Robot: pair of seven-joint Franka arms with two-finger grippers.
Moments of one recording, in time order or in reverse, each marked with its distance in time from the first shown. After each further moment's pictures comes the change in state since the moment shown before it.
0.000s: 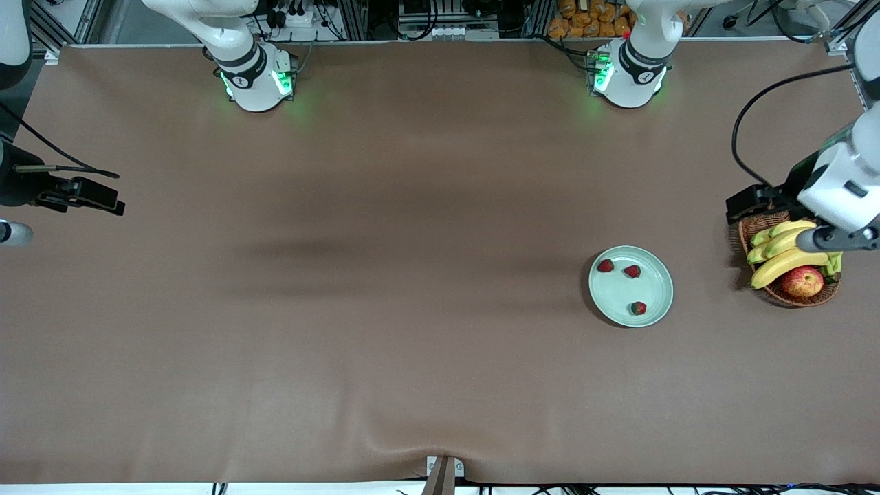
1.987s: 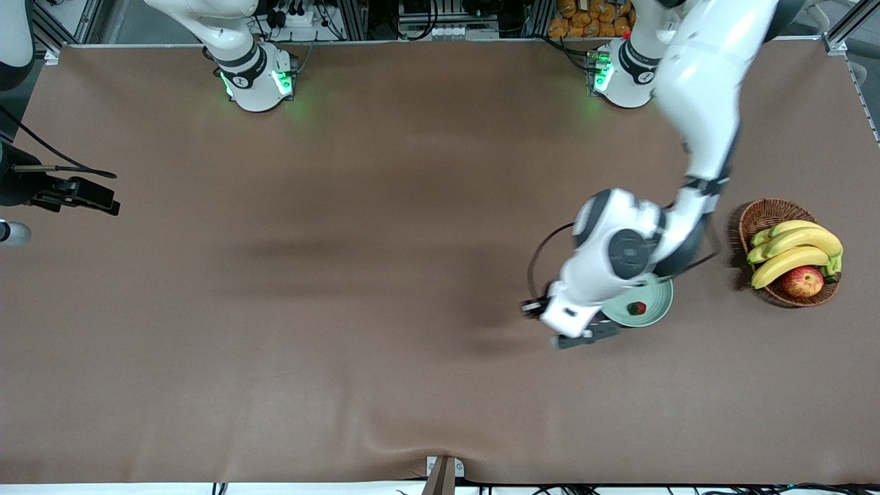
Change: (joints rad) left arm -0.290 0.472 -0.001 -0.053 -0.079 0.572 -0.375; right arm -0.078 0.000 0.089 0.001 -0.049 -0.002 0.000
